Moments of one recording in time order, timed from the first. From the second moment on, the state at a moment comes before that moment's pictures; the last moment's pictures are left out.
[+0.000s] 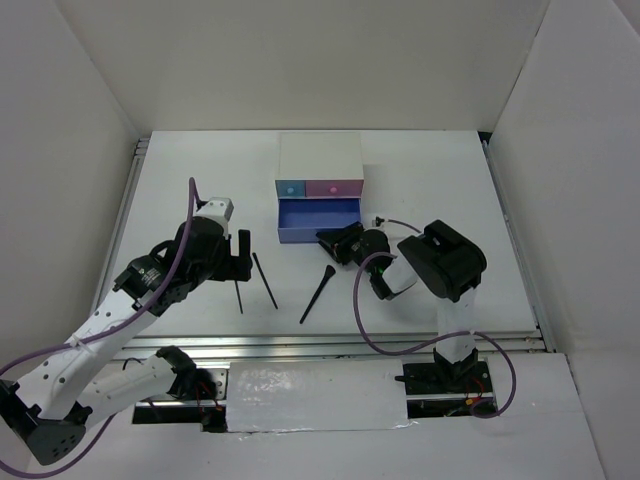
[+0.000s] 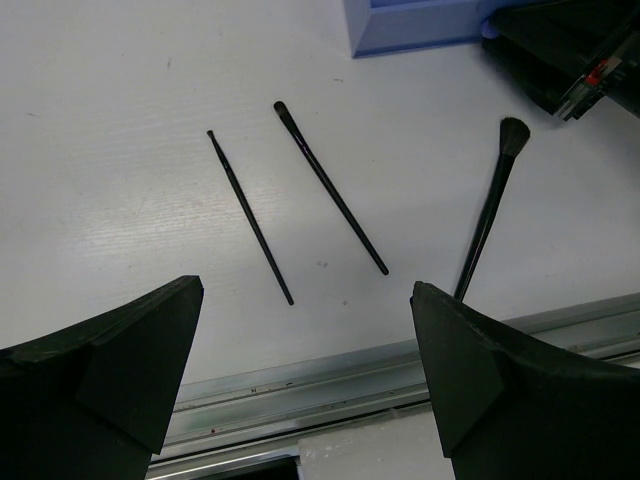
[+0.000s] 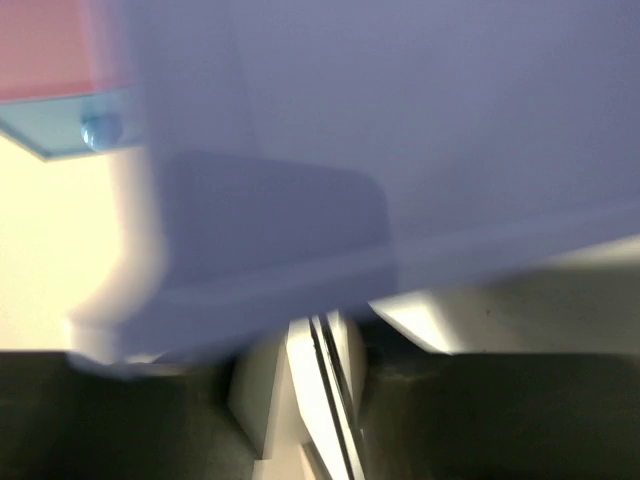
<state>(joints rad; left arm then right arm) -0.62 0.89 1.00 -0.85 -0.29 -0.42 0.56 1.99 0.59 1.12 -0.04 1.48</state>
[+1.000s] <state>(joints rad) -0.72 1.21 1.04 -0.76 -0.25 -0.52 0.58 0.90 0.39 0.60 0.18 1.18</state>
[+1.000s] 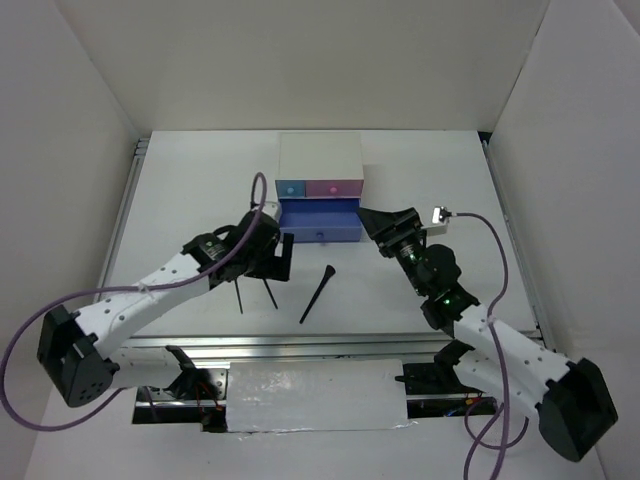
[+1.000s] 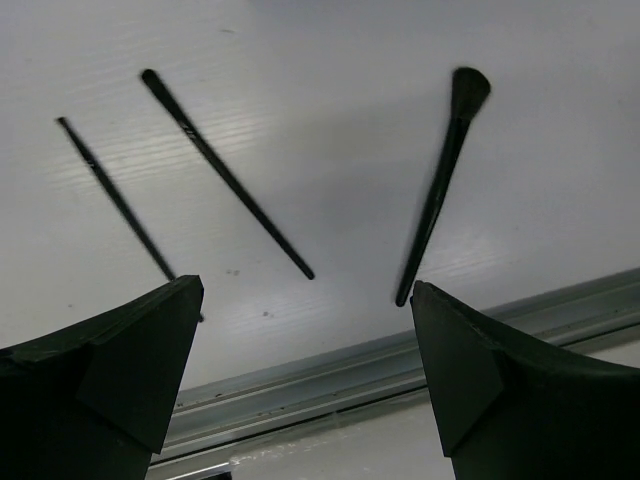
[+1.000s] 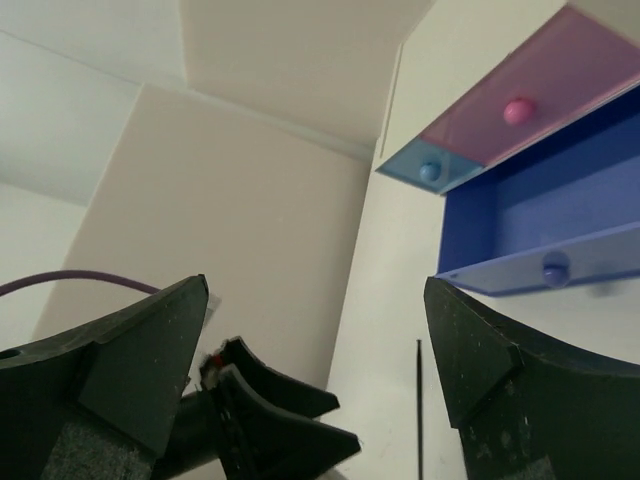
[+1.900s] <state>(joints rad) -0.94 1.89 1.25 -0.55 -0.25 -0.51 0.58 0.47 0.42 0.07 0.22 0.98</state>
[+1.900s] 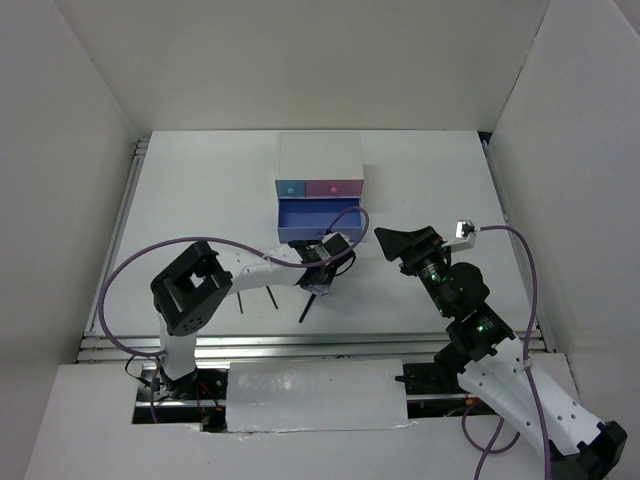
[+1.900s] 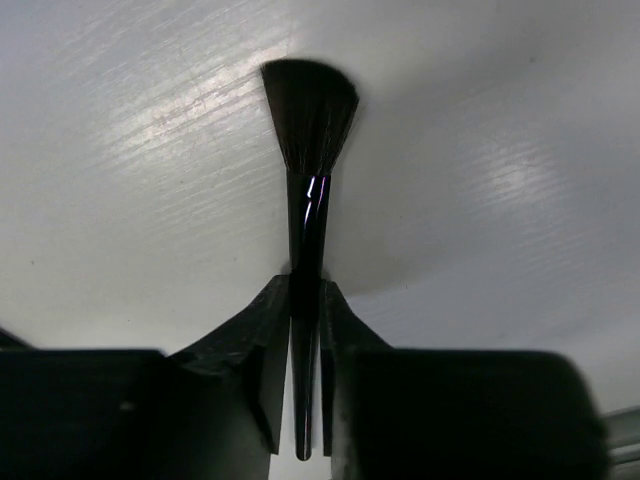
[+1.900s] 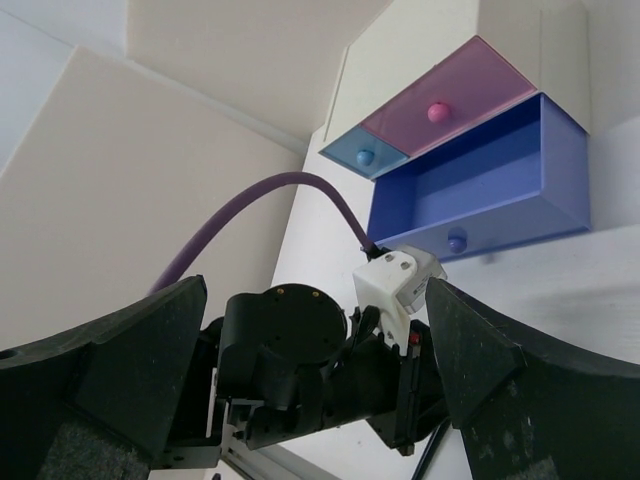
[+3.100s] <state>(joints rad) -0.81 1.85 1.69 -0.51 -0.29 0.49 0.58 0.26 0.51 -0.09 0.31 0.83</state>
